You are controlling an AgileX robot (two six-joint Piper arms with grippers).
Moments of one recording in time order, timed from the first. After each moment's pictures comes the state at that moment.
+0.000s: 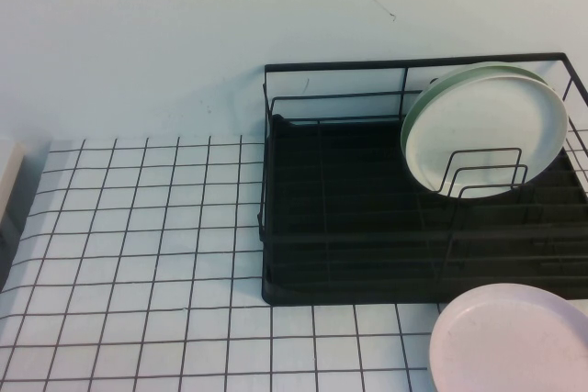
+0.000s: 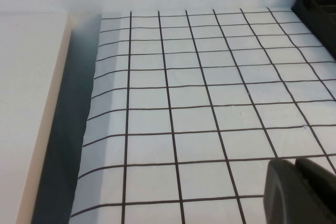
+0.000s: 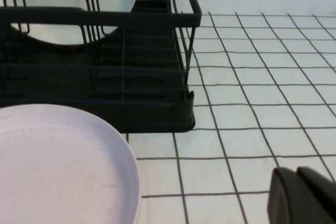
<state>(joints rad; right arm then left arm) -0.09 -0.01 0.02 -0.01 0.42 -0.06 -0.02 -0.01 0.02 -0.13 0.37 0.05</state>
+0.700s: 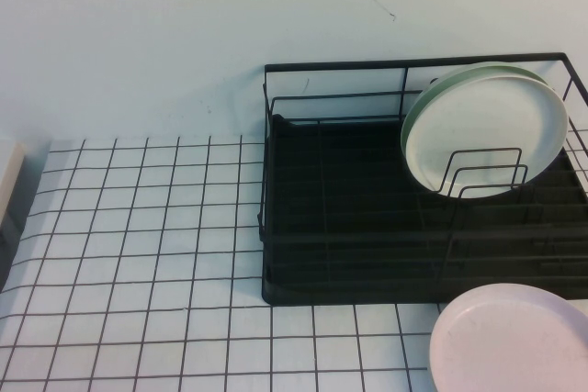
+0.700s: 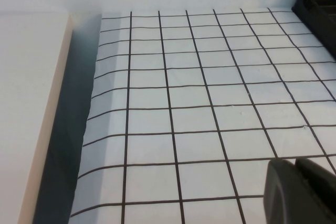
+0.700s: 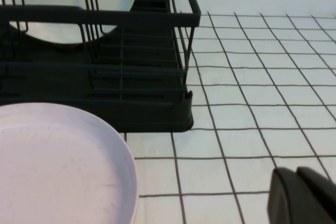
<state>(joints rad) -0.09 -0.01 0.02 -0.02 0.42 -0.06 -0.02 -0.01 0.02 -0.13 0.37 0.04</state>
